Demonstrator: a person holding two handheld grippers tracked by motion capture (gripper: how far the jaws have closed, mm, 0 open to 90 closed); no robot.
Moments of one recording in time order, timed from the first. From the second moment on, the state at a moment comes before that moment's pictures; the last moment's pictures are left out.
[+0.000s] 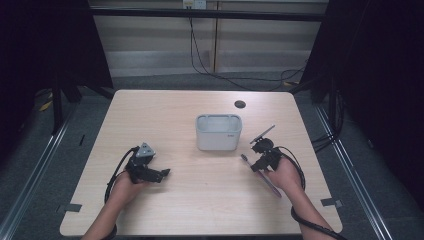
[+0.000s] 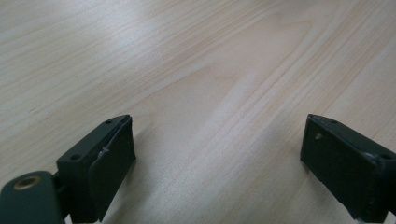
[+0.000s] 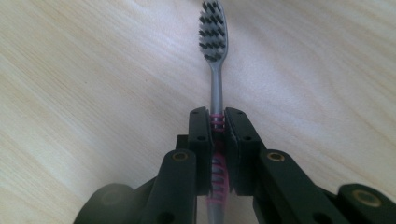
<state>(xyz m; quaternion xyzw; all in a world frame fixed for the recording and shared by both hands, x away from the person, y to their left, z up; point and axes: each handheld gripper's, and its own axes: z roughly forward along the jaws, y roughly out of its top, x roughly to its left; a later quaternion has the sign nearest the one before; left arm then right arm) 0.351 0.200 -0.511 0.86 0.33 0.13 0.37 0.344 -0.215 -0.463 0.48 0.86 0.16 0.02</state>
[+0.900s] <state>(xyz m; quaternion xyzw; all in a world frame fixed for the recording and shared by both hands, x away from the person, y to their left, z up) 0.351 0.200 -0.511 0.86 0.33 0.13 0.37 0.341 -0.228 -0.431 0.48 0.84 0.25 0.05</state>
